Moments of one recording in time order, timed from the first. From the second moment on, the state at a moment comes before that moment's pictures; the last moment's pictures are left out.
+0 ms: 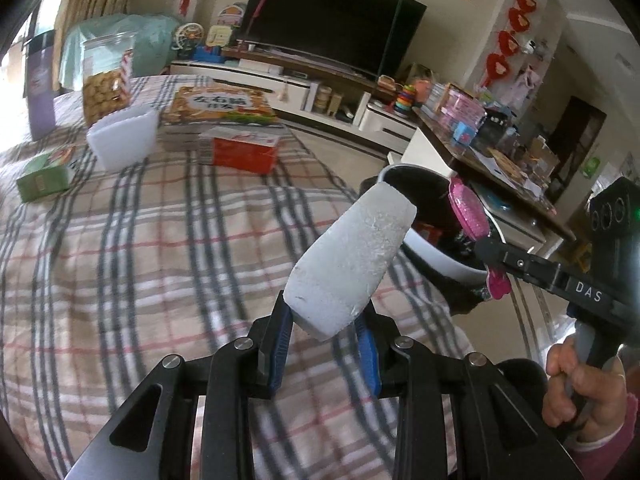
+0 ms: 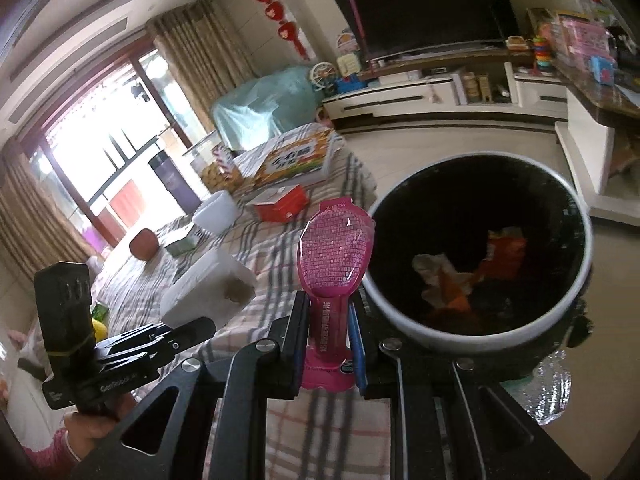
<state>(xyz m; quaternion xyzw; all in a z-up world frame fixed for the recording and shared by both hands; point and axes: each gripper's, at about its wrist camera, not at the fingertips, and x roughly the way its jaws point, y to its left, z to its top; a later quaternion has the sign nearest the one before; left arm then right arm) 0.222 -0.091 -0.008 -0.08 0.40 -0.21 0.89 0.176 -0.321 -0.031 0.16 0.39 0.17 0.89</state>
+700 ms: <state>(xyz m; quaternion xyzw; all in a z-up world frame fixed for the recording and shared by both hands) 0.250 -0.161 0.001 -0.04 0.39 -0.24 0.89 0.179 -0.382 -0.032 0.19 0.37 0.12 0.90</state>
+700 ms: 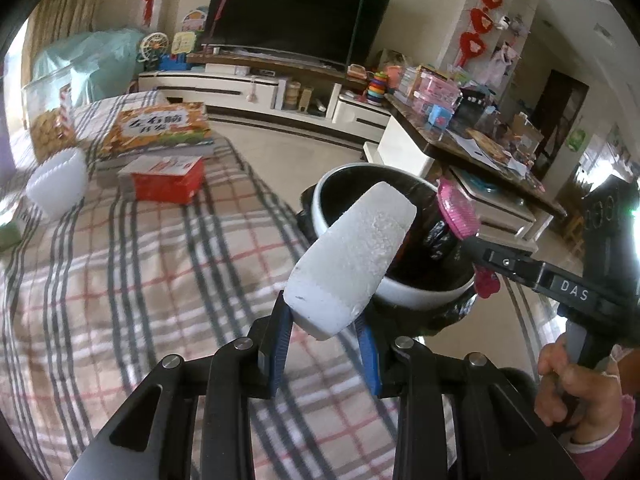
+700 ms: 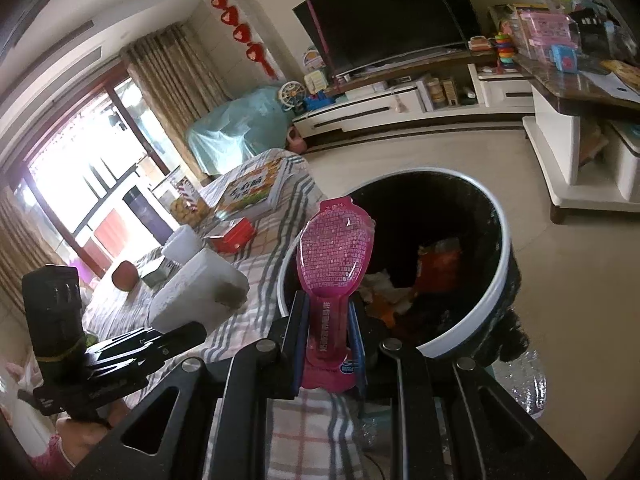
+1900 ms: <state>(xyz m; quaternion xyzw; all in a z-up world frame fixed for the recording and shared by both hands) 0.296 -0.236 0.002 0.00 0.41 -0.25 0.88 0.209 -0.419 -0.040 0.19 0.38 0.09 0.90</state>
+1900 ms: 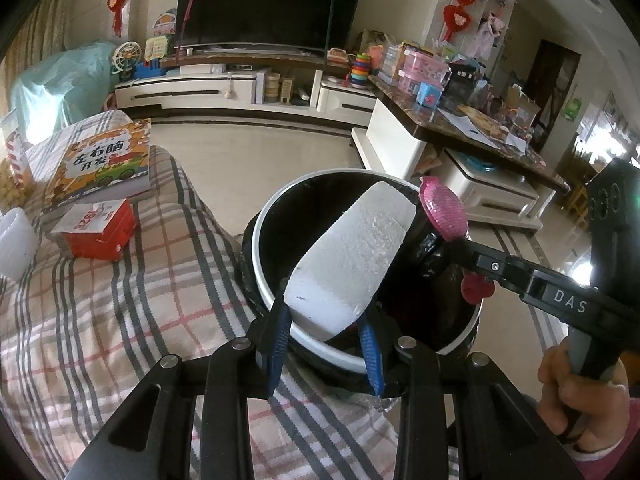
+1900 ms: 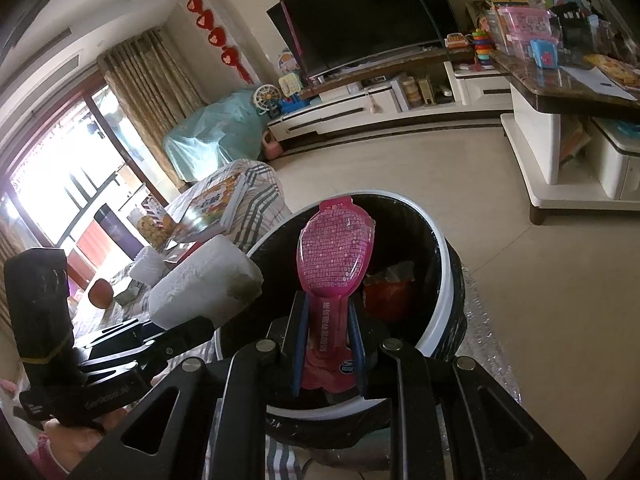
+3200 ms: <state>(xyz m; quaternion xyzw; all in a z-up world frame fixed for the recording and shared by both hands) 0.228 -0.115 -0.005 -0.08 0.39 -0.15 0.91 0.193 -0.352 -0.028 0.19 0.38 0.12 0.90</state>
